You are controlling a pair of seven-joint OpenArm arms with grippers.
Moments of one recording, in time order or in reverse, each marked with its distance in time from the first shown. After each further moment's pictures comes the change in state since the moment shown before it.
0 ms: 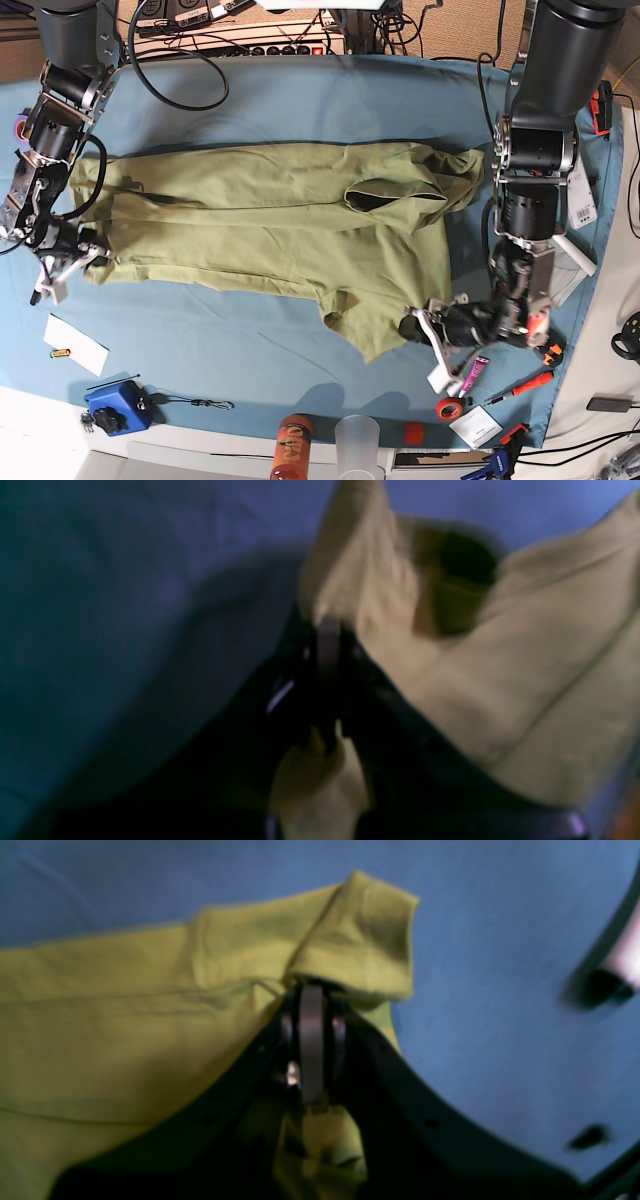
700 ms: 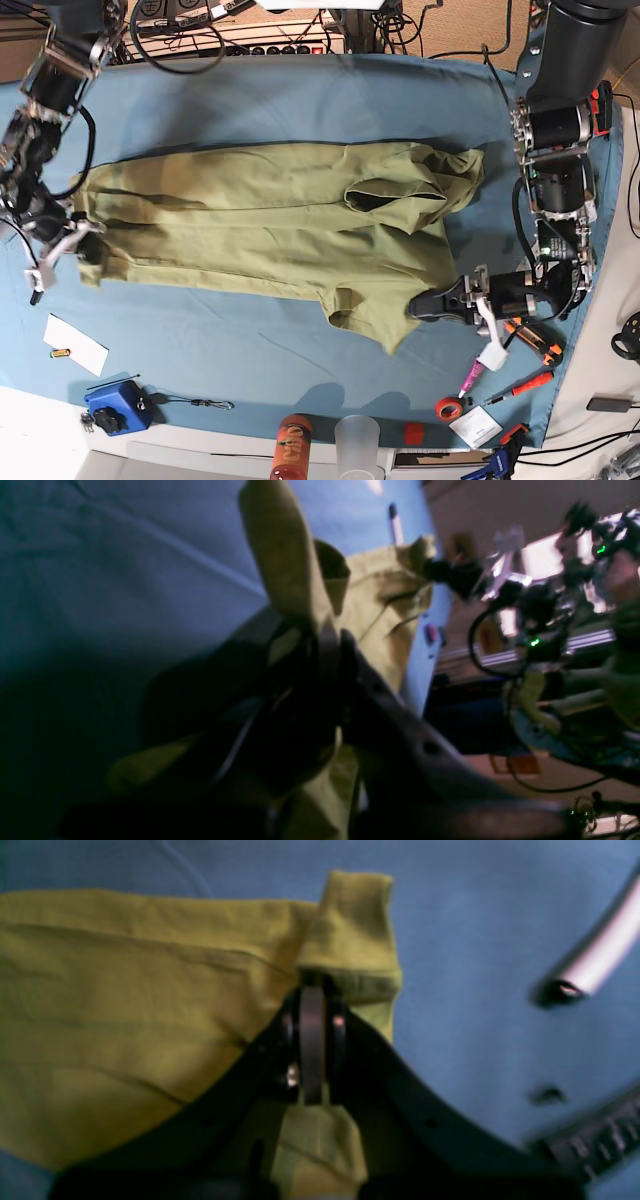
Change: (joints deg) left arm 6.9 -5.1 -10.8 1.8 -42.8 -2.8 27.0; right arm -16.2 0.0 7.1 27.5 14.7 4.2 -7.9
